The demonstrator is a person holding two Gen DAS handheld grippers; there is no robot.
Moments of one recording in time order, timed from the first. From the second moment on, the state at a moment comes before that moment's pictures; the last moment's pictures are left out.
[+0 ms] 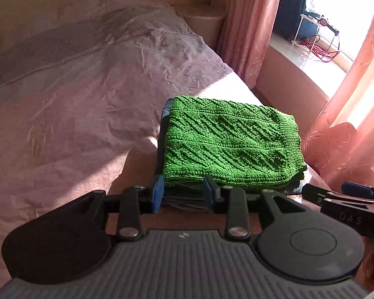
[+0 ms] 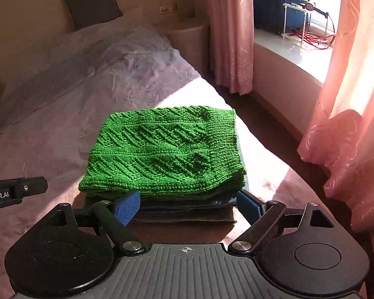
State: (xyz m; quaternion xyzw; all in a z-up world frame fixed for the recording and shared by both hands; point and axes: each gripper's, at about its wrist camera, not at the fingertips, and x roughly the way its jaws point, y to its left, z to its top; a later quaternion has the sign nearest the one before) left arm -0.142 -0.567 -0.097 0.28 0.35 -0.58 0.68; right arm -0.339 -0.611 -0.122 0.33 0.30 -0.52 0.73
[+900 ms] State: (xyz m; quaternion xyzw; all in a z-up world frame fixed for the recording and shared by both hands) left arm -0.172 -0.465 -0.054 0.30 0.34 -0.58 0.68; right arm -0.356 -0.502 -0.061 0.32 0.29 -0.53 0.73
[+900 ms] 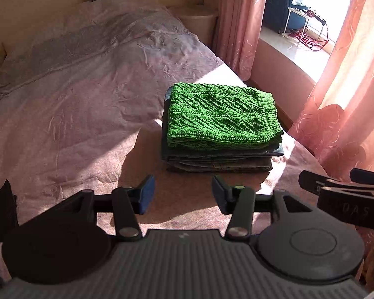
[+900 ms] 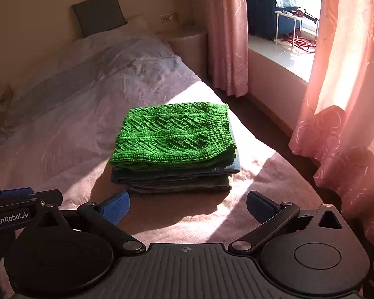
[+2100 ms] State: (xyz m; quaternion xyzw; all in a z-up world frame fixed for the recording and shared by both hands) left arm -0.168 -0.477 -0.095 0.33 0.37 -0.56 0.67; right arm -0.348 -0.519 -0.096 0.35 0.35 -0.51 0.71
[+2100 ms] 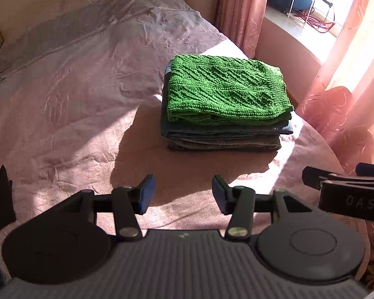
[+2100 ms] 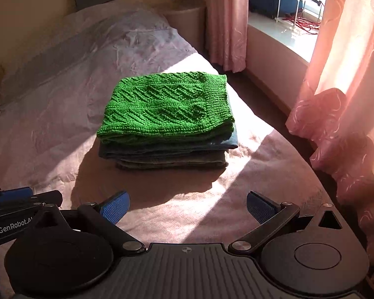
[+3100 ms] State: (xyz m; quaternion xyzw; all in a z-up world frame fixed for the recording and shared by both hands) left arm -0.171 -0.517 -0.127 0.34 0.39 -0.55 0.65; right arm -0.347 -0.554 -0.132 0.37 0.37 -0.51 0.68
